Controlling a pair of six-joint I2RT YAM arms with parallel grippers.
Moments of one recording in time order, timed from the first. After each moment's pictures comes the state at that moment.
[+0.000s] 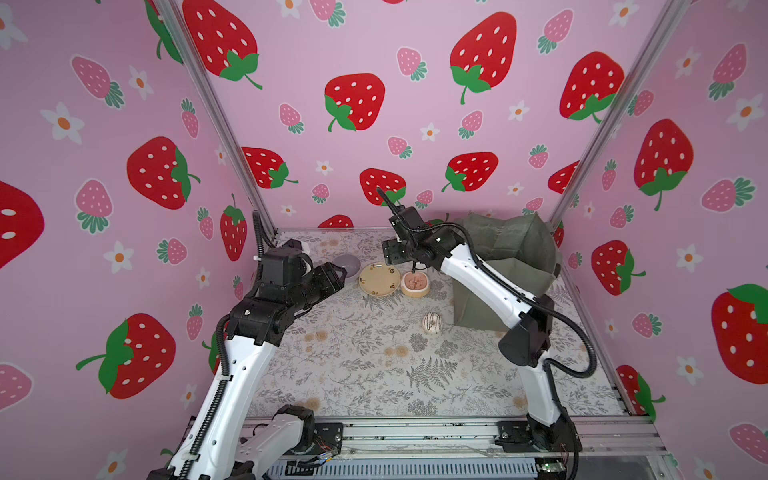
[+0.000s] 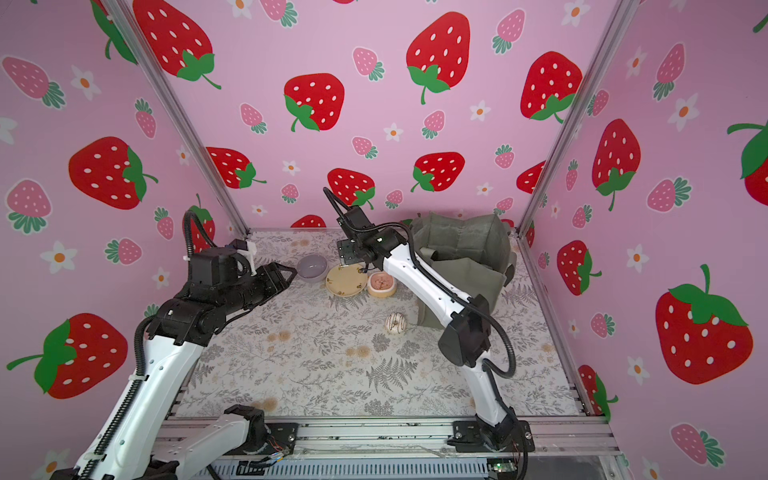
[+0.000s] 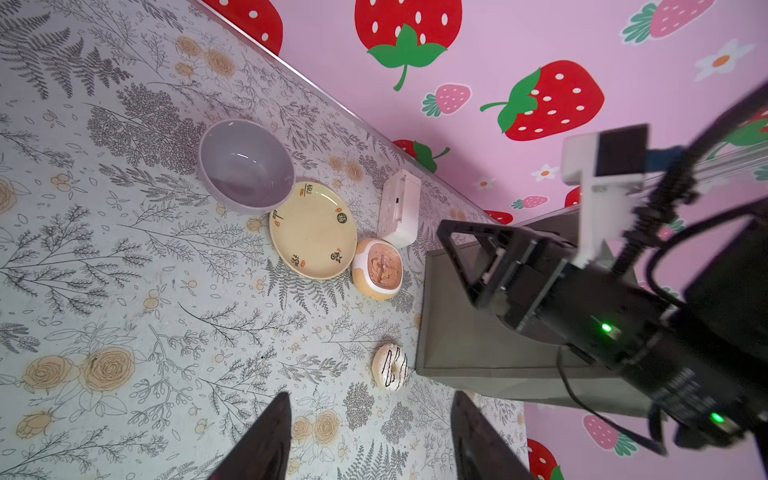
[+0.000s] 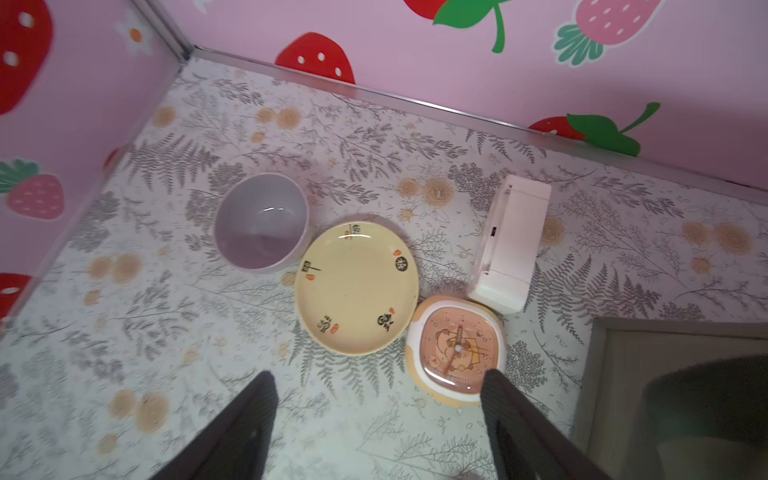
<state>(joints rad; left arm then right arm) -0.19 1.02 1.24 -0.82 0.22 -0.69 0.87 2.19 2.32 -0.93 0.27 0.33</state>
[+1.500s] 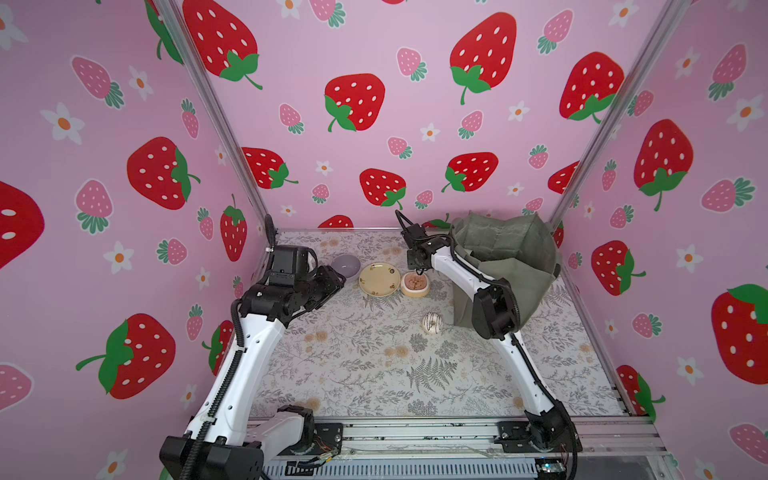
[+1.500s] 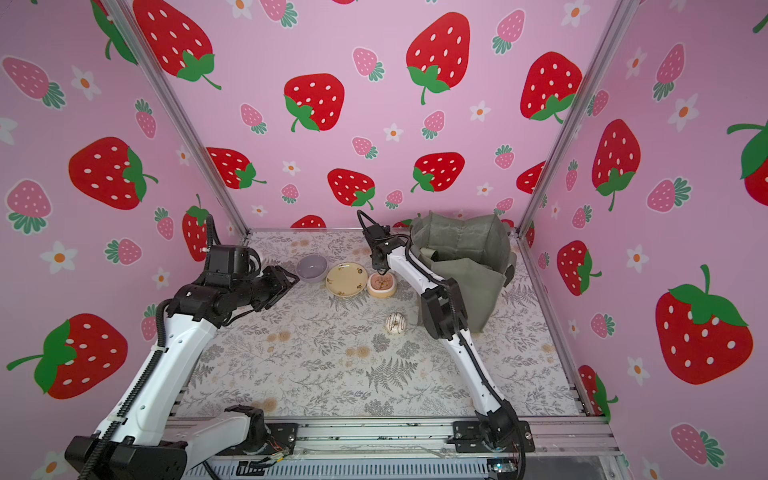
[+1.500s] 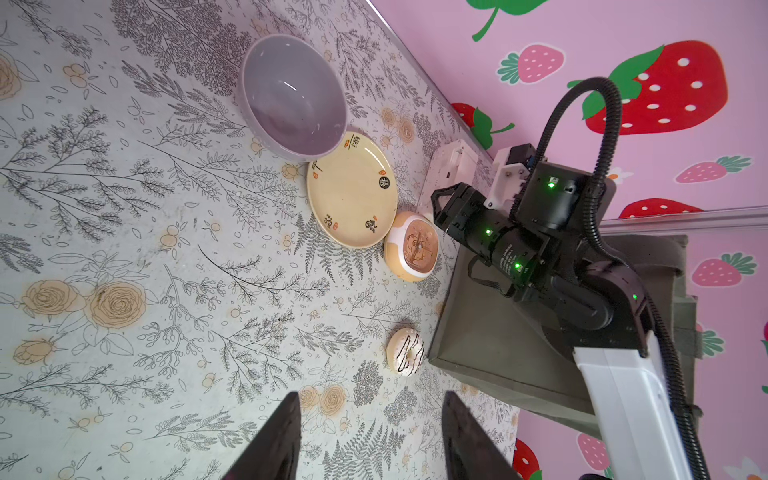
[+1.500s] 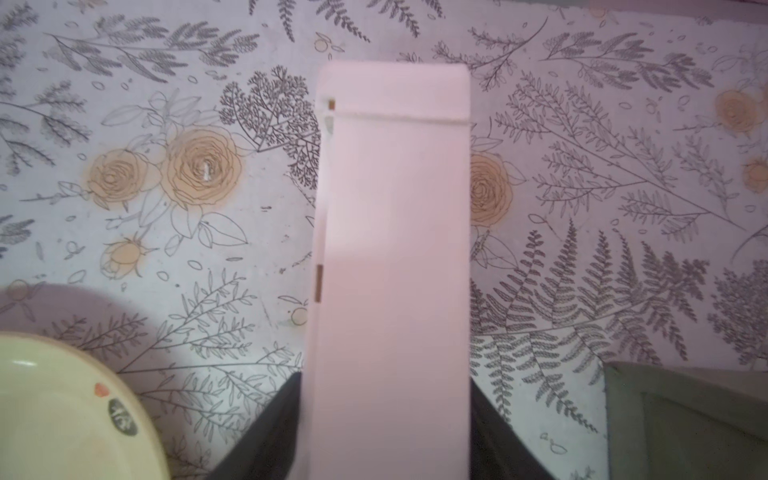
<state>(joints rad) -0.13 1.14 1.24 -0.89 0.26 -0.78 0.67 2.60 2.43 -0.84 0.36 0.42</state>
